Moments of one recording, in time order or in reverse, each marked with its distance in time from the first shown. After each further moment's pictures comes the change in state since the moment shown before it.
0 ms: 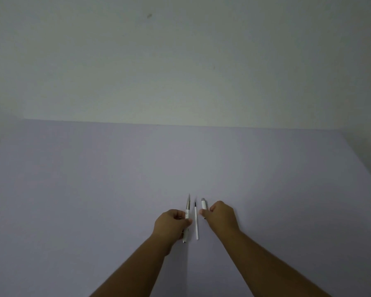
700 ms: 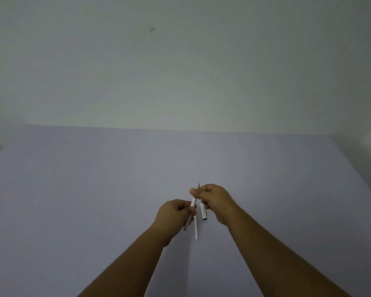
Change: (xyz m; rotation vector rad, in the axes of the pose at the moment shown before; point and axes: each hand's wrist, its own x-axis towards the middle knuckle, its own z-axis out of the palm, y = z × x) left_hand -0.027 0.038 -0.011 0.089 -0.092 0.216; right_hand -0.018 -0.043 -0.048 0.634 -0.320 -0.177
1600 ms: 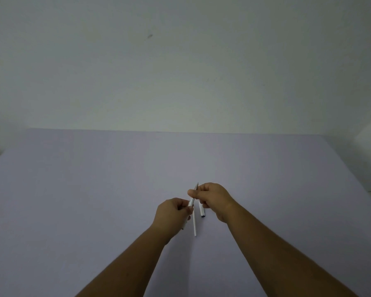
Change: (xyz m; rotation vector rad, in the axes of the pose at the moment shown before) left_hand -0.014 0.003 0.002 0.134 0.085 0.042; right_hand -0.015 -0.006 -0.003 -0.081 -0.013 -0.017
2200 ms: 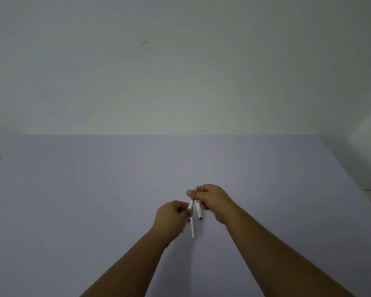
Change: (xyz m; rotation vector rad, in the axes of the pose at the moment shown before) left_hand -0.006 0.006 0.004 0.043 -0.002 0.018; right_hand -0.006 -0.003 -0.004 0.072 0.011 0.014
